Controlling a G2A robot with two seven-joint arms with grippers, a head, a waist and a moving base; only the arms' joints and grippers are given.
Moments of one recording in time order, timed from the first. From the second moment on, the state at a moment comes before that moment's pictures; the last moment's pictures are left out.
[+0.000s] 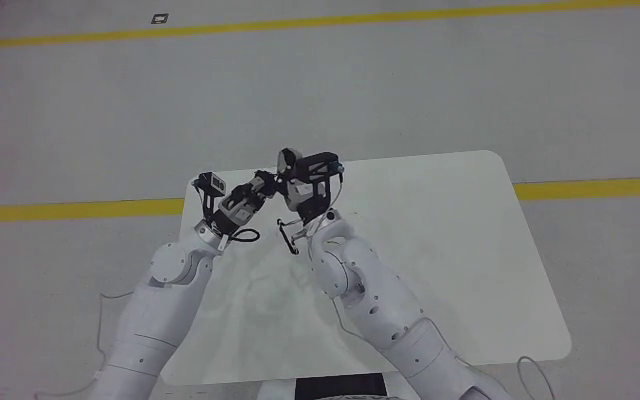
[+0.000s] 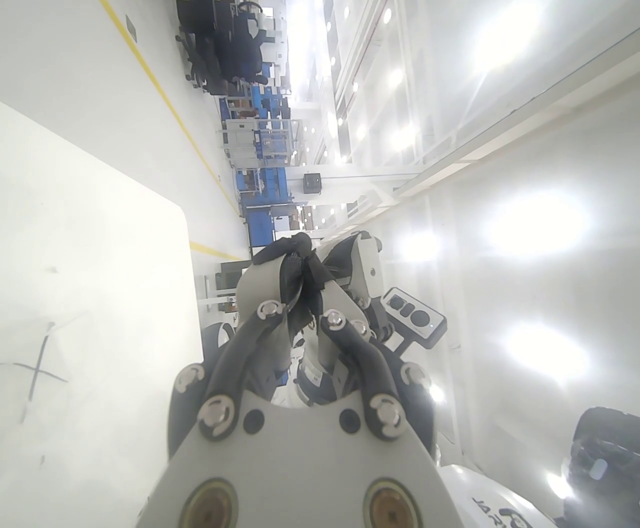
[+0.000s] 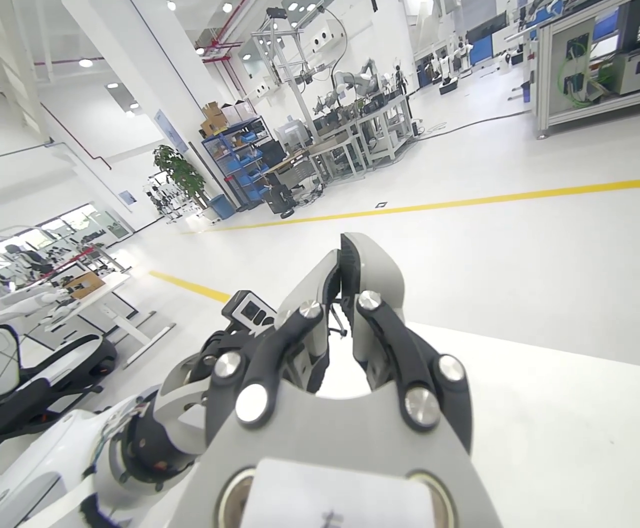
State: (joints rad) left arm 1.34 -1.12 -1.28 -1.44 -0.63 -0.33 -0.64; right arm -1.25 -1.68 0.92 -1.48 -1.19 0.11 -0.10
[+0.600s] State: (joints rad) left arm 1.35 -1.12 -1.29 -1.46 -0.64 -0.33 -0.66; right arm -1.24 -1.68 0.91 -1.45 -1.18 0.12 -0.11
